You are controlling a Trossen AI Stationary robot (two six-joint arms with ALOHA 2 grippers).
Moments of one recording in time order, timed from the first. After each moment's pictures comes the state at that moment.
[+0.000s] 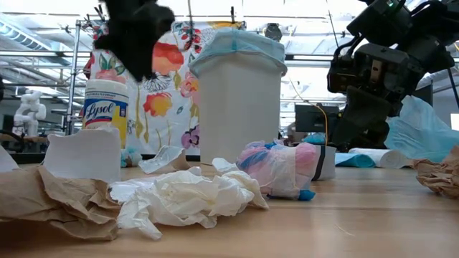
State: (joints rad) left arm -0.03 1.36 1.17 -1.07 -0.26 -0.91; right arm 0.13 1.27 0.42 0.10 0.00 0.72
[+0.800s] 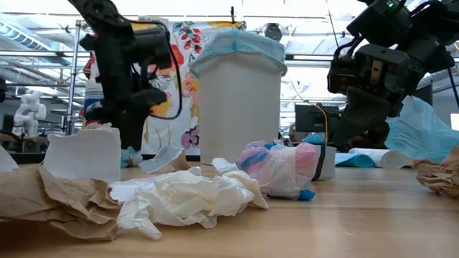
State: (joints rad) left arm 0.23 1.41 0.74 -0.60 -0.05 -0.78; right arm 0.13 1.27 0.42 0.09 0.00 0.72
